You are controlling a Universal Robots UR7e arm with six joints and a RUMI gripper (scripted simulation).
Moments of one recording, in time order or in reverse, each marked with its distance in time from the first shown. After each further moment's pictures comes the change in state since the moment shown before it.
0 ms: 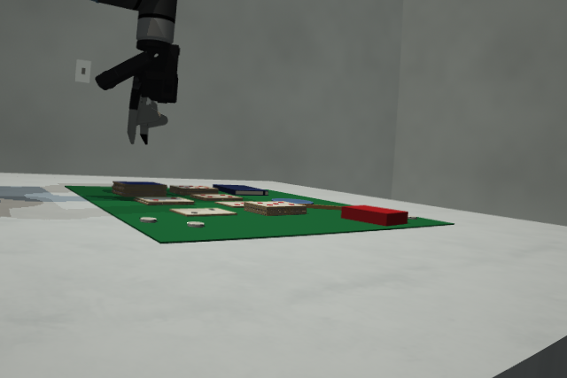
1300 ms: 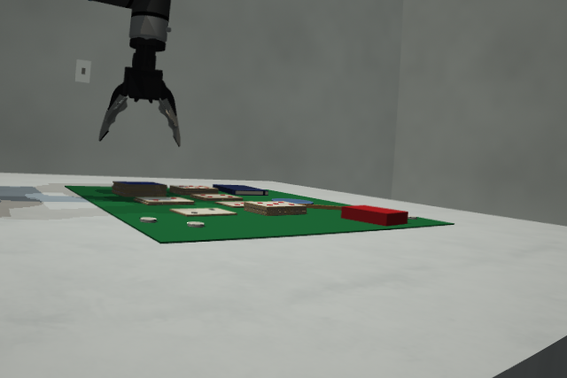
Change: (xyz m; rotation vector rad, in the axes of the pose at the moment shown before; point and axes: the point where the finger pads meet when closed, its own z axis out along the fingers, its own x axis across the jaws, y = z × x) arm 0.007 0.002 0.000 0.008 0.004 1.461
